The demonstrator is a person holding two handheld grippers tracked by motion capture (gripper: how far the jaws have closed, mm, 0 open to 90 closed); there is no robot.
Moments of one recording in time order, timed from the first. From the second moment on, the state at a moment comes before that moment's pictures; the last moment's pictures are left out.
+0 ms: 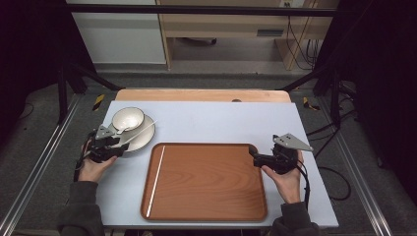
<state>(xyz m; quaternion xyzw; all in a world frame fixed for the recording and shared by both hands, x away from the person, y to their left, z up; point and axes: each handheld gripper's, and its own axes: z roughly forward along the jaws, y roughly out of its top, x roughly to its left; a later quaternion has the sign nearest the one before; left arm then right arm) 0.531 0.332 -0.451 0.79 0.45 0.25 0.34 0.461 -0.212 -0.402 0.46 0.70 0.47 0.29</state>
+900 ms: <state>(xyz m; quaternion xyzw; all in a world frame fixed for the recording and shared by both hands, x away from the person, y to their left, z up) 0.528 0.317 -0.452 0.80 0.43 0.23 0.35 0.462 -0.212 -0.404 0.46 0.70 0.47 0.29</state>
